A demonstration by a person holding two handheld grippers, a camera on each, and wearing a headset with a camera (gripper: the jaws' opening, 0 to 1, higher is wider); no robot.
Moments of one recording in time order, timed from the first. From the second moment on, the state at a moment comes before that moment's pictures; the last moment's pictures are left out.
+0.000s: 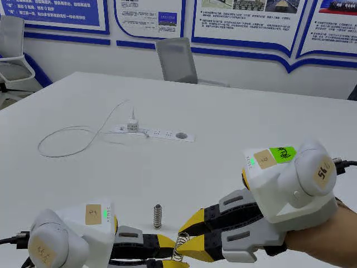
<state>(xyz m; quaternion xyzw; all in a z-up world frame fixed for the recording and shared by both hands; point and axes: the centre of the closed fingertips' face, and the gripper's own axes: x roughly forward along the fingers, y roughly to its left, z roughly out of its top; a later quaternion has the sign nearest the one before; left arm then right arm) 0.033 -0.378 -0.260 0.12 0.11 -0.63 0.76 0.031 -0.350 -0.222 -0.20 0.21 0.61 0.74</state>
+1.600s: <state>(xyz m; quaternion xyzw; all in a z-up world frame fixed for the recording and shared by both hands) 0.046 -0.352 -0.261 0.10 0.12 -0.59 0.79 0.051 -0.418 -0.222 -0.19 0.22 0.54 0.79</state>
